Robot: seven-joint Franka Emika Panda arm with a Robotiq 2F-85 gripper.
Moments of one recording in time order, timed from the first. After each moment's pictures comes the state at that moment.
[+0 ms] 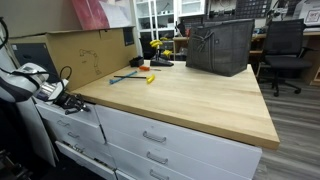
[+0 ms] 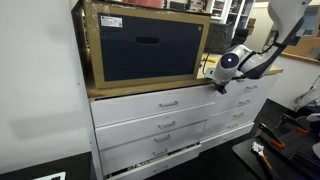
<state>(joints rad) 0.12 0.48 0.11 -2.31 -1.67 2.41 0.29</state>
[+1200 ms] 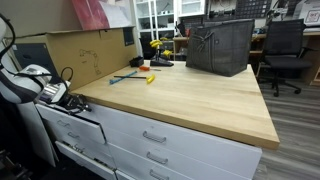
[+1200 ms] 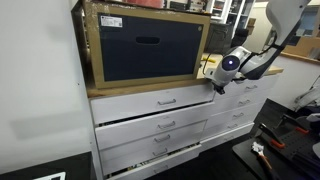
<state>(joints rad) 0.08 0.50 0.13 -2.29 -1.76 2.41 0.38</state>
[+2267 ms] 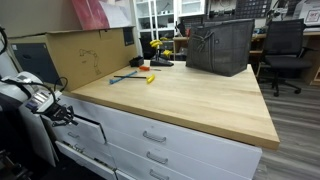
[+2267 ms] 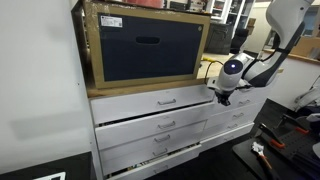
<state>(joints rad) 0.09 0.52 0.17 -2.38 -1.60 2.47 0.30</state>
